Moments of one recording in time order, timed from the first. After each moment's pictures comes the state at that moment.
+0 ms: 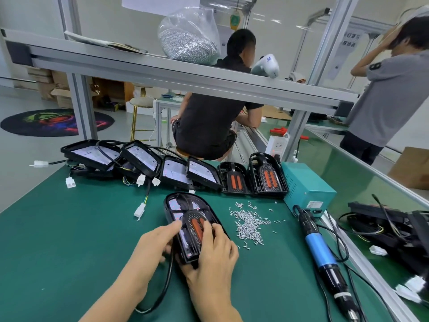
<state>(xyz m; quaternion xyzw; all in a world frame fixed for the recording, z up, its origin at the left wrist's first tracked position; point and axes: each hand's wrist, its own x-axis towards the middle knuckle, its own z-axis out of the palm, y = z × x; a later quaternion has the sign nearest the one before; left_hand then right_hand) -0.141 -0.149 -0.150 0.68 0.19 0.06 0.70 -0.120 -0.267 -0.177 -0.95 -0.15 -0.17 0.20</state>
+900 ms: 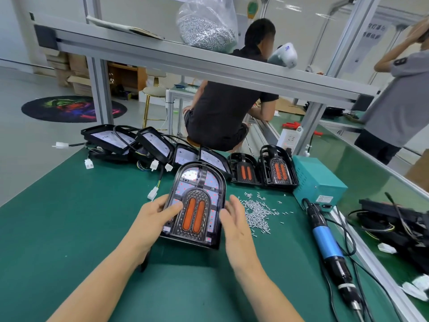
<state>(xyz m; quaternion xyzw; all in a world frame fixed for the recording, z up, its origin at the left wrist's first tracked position) -0.137 -0.122 -0.156 0.66 0.08 0.13 0.73 -0.096 -0.297 -0.162 -0.74 -0.15 0.05 0.66</state>
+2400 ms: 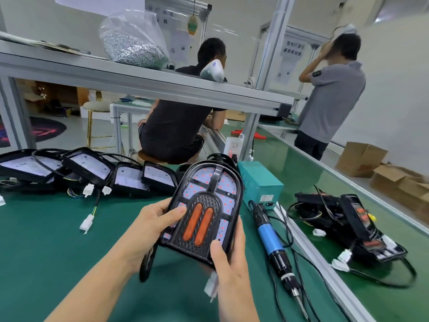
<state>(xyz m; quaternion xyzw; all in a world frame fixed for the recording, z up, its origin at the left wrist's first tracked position) -0.105 -0.207 -0.101 0.64 -0.07 0.00 0.77 -0.131 -0.370 -0.150 -0.62 -0.15 -0.05 0.77</state>
